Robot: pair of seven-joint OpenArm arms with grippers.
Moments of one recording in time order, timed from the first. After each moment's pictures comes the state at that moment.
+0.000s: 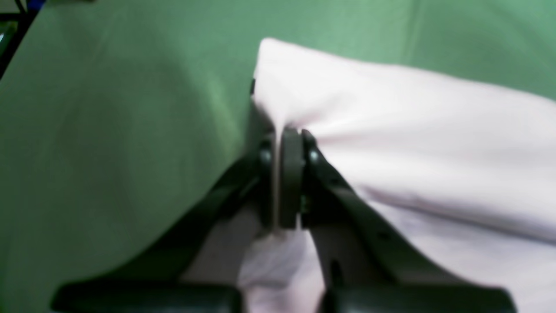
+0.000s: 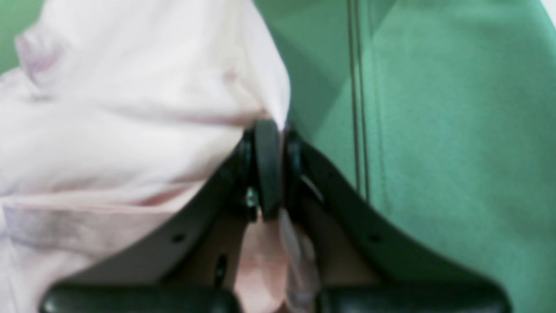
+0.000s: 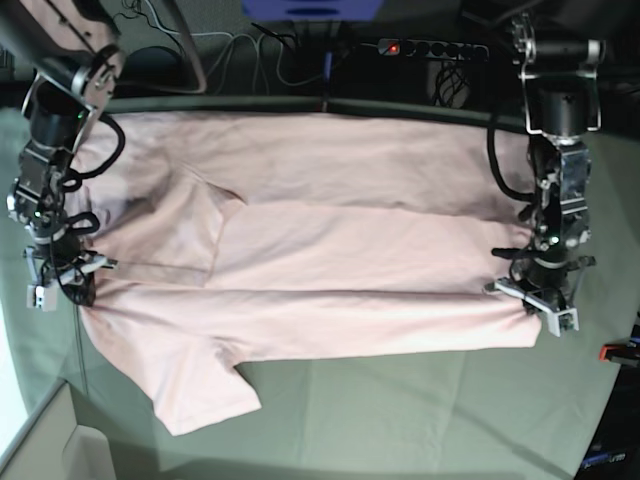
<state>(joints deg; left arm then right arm) -10.9 -14.2 -6.9 60.1 -14.3 -0.1 14.1 14.5 12.9 38.1 45.4 -10.8 34.2 1.1</state>
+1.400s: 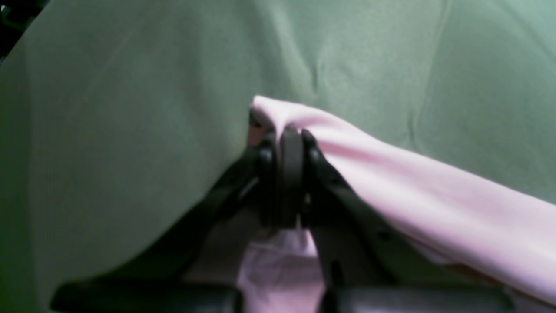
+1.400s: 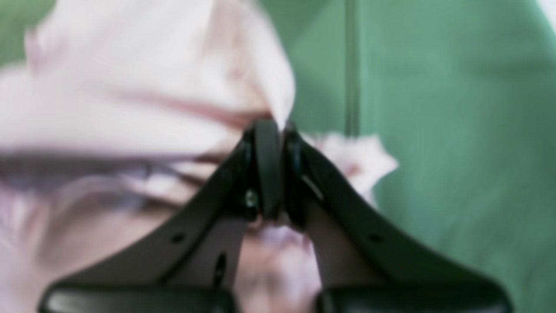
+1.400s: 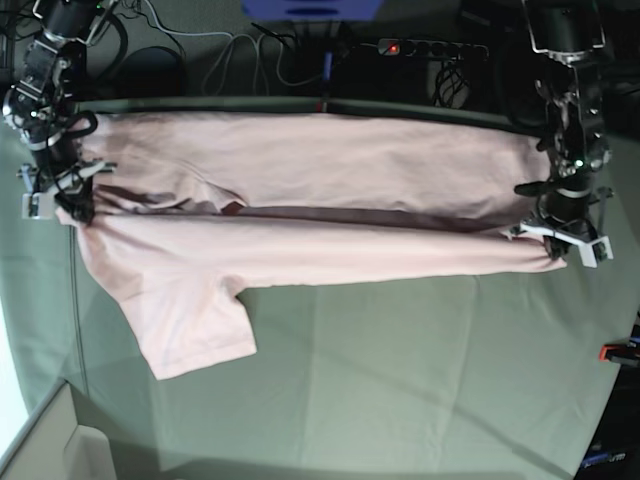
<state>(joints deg) 6.4 -14.1 -14.9 75.4 -21.0 -0.3 14.3 -8.8 9.6 38.8 66.3 -3.6 40.1 -1.3</state>
